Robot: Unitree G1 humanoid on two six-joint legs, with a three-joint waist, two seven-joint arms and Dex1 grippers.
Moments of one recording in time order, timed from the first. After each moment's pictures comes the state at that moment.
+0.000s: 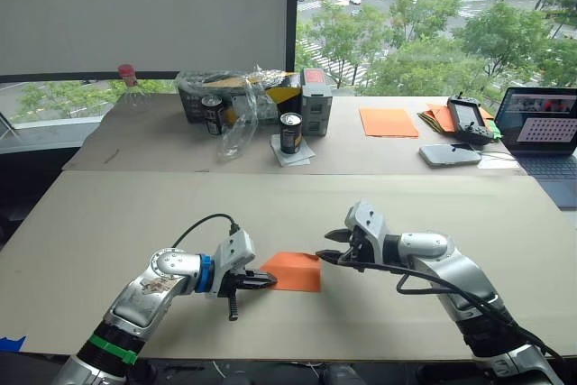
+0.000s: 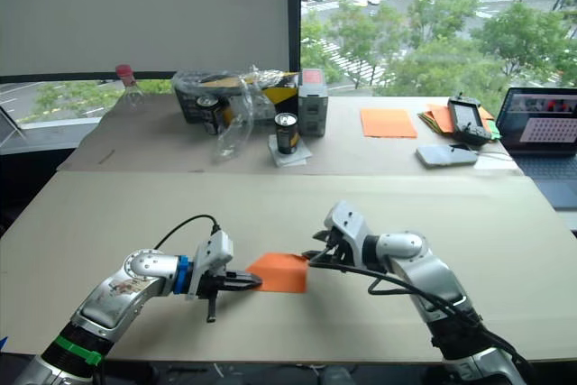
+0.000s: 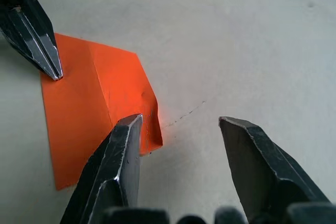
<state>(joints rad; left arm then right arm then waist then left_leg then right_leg) -0.27 0.63 -0.26 -0.11 -0.28 0.46 -1.08 -0.39 -0.55 0.27 -0.10 0.20 0.55 0.92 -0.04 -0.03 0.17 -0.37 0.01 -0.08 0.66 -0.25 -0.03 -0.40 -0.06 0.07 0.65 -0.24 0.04</state>
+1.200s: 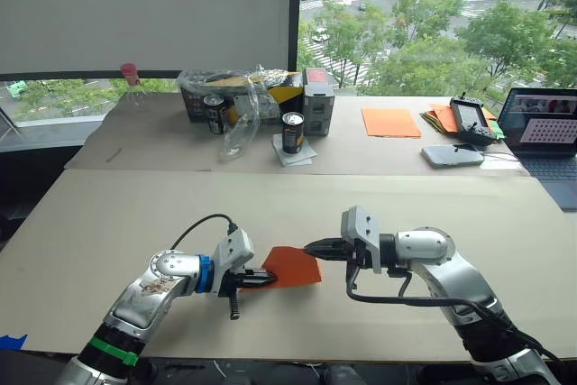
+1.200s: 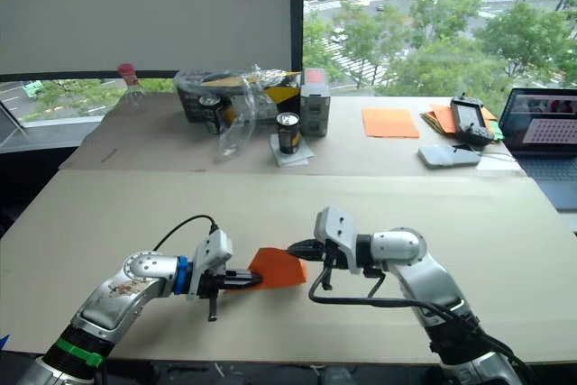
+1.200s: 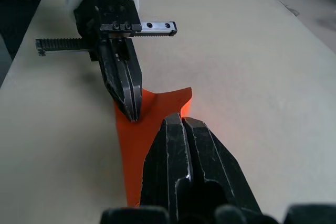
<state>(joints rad) -0.27 0.63 -0.27 -0.11 -0.26 0.42 -1.06 -0.32 -0.61 0.27 -0.24 0.19 0.21 1.09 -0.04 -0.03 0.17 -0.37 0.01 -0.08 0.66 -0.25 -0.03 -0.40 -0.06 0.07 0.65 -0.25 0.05</state>
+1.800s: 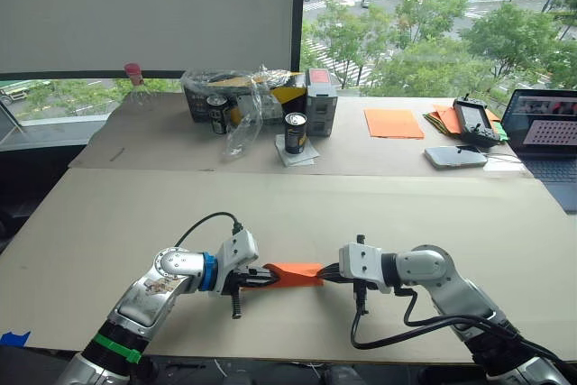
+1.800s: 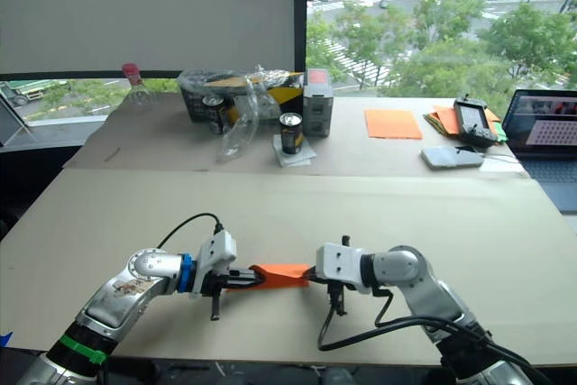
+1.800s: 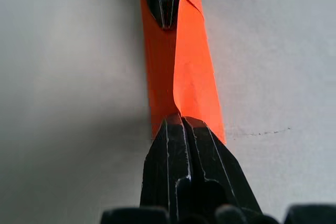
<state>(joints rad) -0.28 0.62 -0.28 -0.11 -0.26 0.41 -1.07 -0.32 -0.64 0.34 -0.11 0.00 0.04 1.05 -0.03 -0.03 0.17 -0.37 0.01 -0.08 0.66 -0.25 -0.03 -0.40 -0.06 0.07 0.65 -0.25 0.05</state>
